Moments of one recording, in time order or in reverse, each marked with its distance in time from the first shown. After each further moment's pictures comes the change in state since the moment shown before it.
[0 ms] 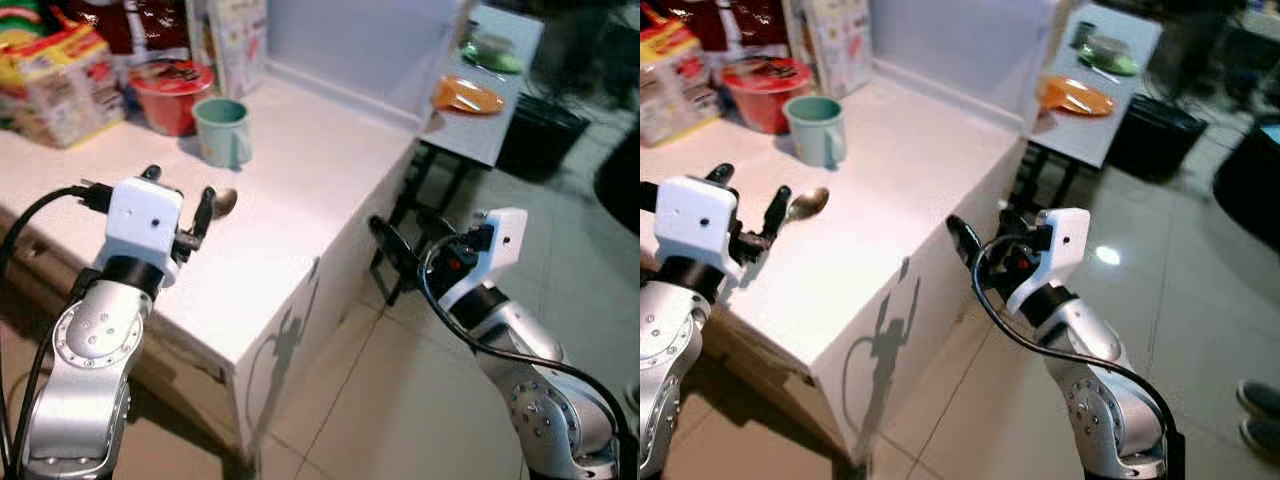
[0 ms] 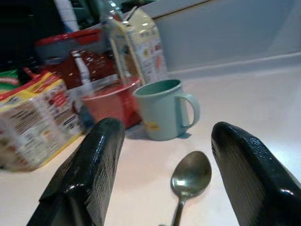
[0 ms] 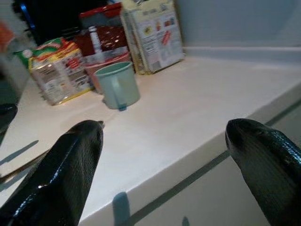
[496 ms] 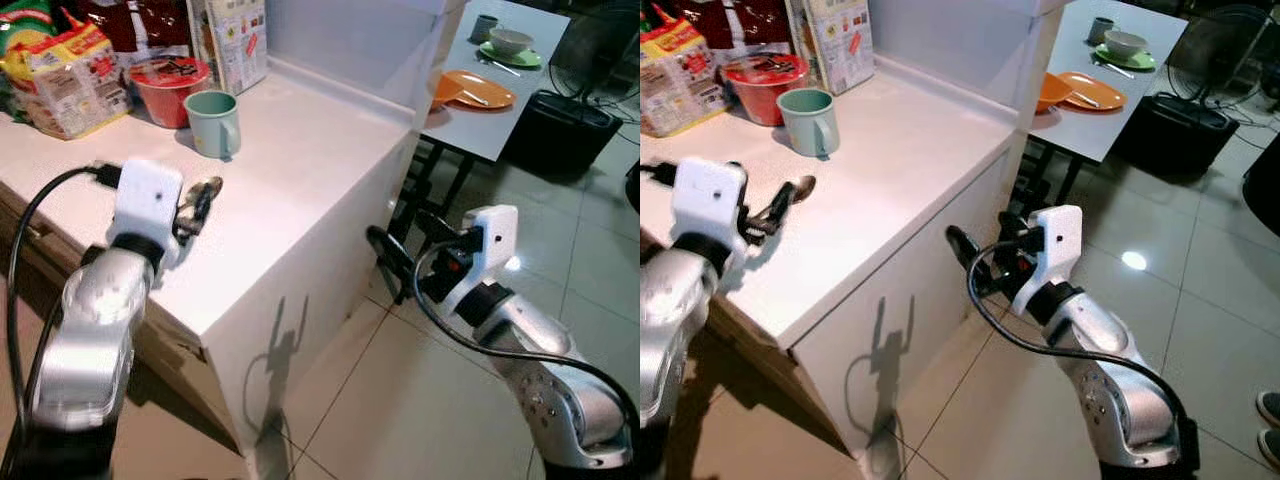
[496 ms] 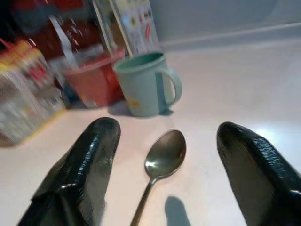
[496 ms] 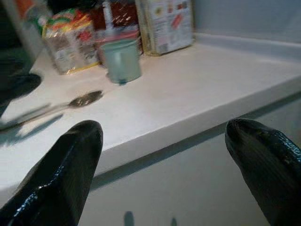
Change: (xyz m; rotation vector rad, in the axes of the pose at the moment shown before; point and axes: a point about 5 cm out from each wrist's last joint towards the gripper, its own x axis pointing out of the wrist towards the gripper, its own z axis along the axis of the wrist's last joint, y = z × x) left arm 0.041 0.012 -0.018 -0.076 0.149 -0.067; right arm 0.001 -0.010 -0.002 -0.144 0.108 0.069
